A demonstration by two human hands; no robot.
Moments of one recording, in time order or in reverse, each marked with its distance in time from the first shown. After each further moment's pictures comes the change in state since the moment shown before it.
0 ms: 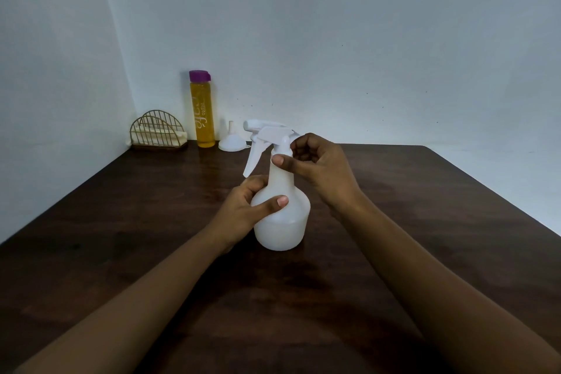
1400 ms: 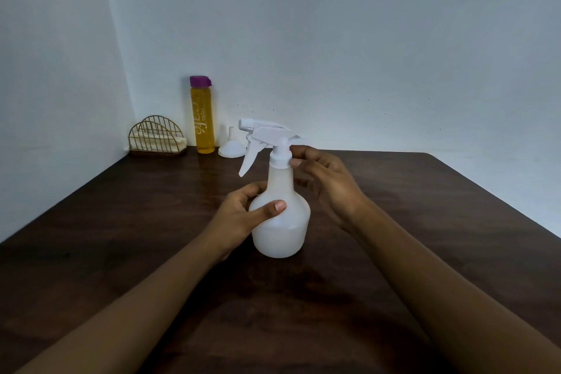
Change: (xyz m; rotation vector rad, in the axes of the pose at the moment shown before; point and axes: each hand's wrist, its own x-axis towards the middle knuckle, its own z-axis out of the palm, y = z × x) left_hand 0.003 -0.002 -0.004 -0.075 0.010 -0.029; right_hand 0.003 0.016 -0.006 0.312 -0.220 0.049
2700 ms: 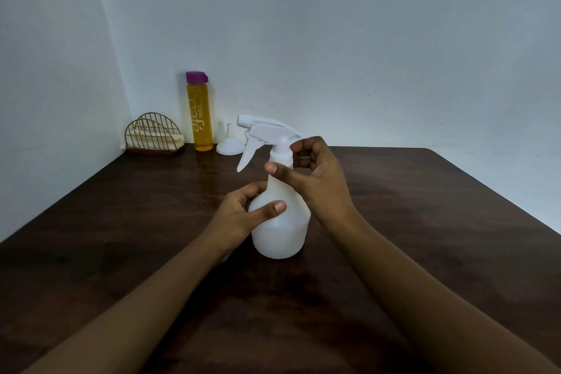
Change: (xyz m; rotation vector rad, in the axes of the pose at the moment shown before) left_hand 0.004 -0.003 -0.002 0.002 -0.014 -0.017; right_hand -0.001 -0.001 0.022 -0.268 0.336 -0.089
